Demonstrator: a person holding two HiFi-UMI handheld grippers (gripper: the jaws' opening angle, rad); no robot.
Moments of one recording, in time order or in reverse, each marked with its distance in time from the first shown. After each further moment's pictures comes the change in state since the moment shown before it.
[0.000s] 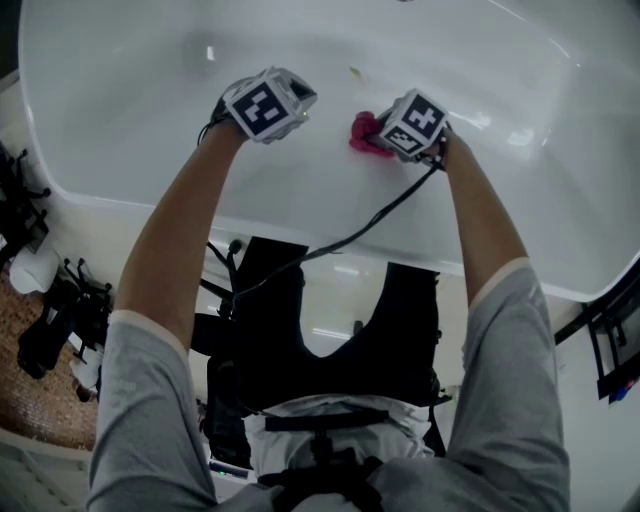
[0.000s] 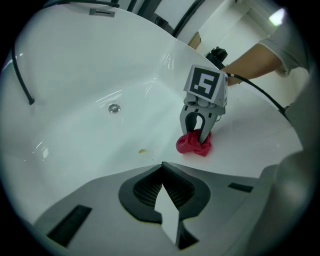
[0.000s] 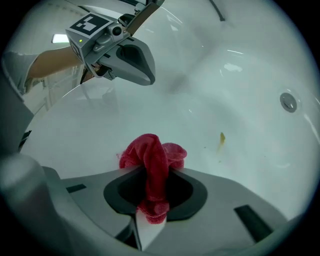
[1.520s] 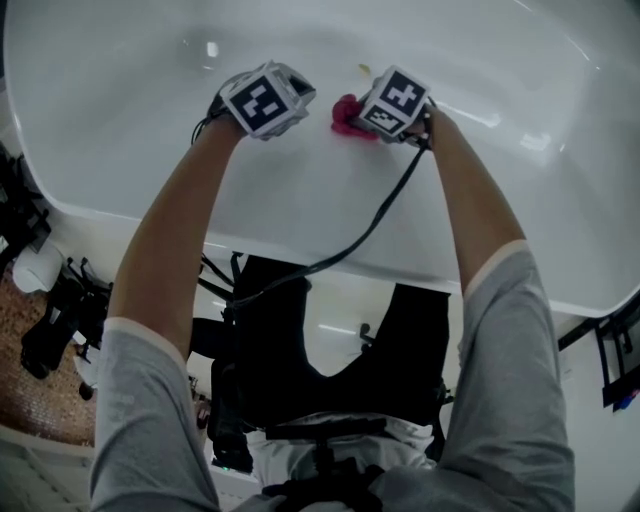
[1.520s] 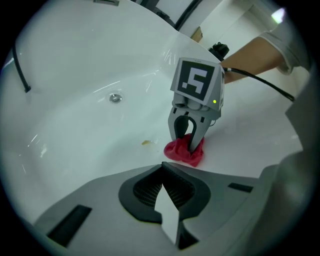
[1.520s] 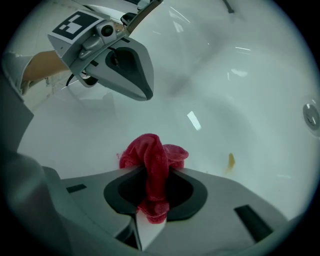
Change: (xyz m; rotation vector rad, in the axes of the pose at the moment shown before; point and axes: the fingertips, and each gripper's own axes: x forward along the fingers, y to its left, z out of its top) left arm 0.030 0.022 -0.029 0.007 0.039 0.003; right arm 0.051 -0.029 0.051 -0.053 -0.029 0.025
